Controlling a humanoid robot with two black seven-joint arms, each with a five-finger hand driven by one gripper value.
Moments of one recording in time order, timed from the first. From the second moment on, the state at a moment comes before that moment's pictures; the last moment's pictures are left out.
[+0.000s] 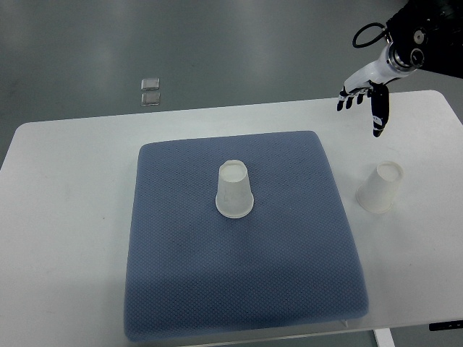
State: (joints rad) left arm -0.06 0.00 -0.10 -0.21 0.05 0.00 0.06; right arm 1.87 -0.42 -0.81 0.99 -0.77 0.59 -0.04
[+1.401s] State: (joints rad) left arm -0.06 0.00 -0.10 -0.23 0.05 0.00 0.06; right arm 1.85 -0.73 -0.80 1.31 -0.76 0.39 -0.10
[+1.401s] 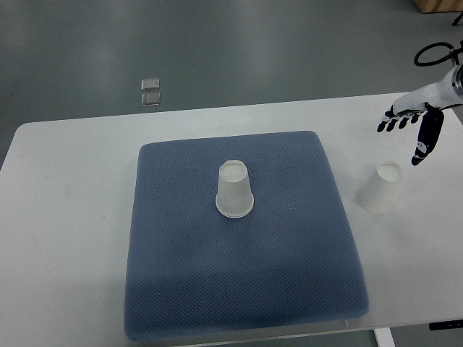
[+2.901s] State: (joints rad) left arm -0.06 0.00 -0.10 -0.23 0.05 0.00 0.06; right arm 1.48 -0.62 -0.76 1.15 -0.76 0.11 -0.10
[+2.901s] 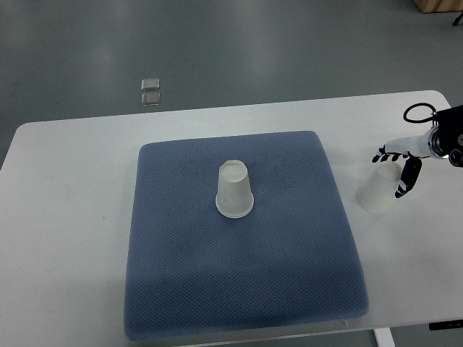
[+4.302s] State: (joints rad) left arm -0.06 0.00 -0.10 -0.23 0.05 0.00 0.06; right arm 1.57 -0.65 -0.75 1.18 -0.76 0.13 -0.10
